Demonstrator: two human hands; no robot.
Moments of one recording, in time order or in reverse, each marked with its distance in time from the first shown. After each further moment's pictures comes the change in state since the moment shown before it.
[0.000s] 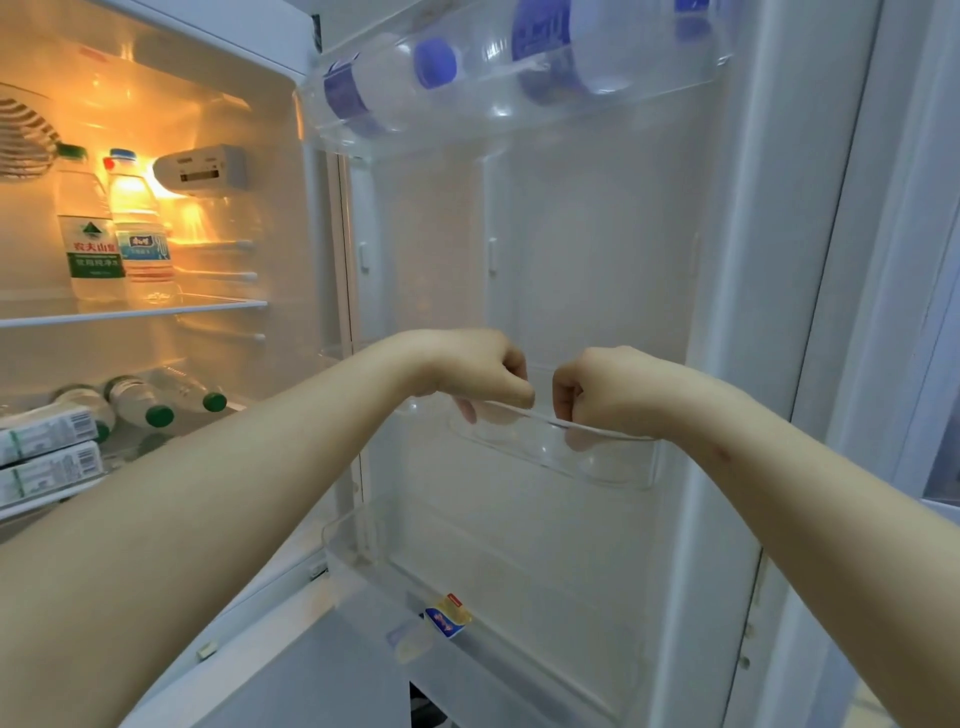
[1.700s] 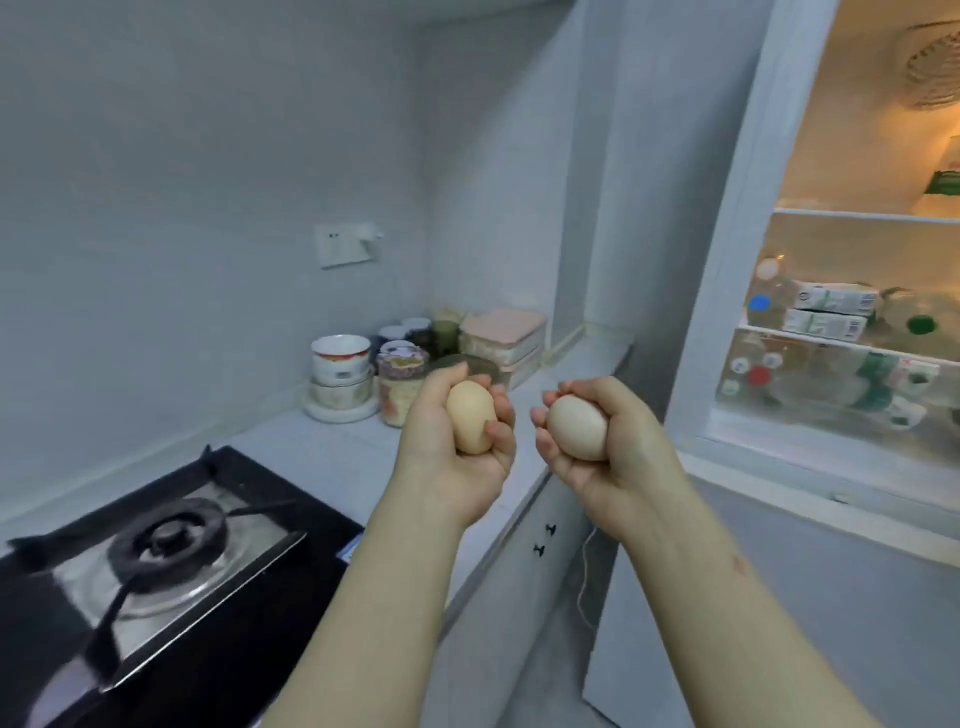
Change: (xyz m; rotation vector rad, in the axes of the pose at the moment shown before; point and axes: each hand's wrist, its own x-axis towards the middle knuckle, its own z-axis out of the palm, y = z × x) left_hand -0.441 0.117 0.172 -1.664 2.157 -0.406; right_hand -0.280 -0.223 0.095 1.810 -1.468 -0.279
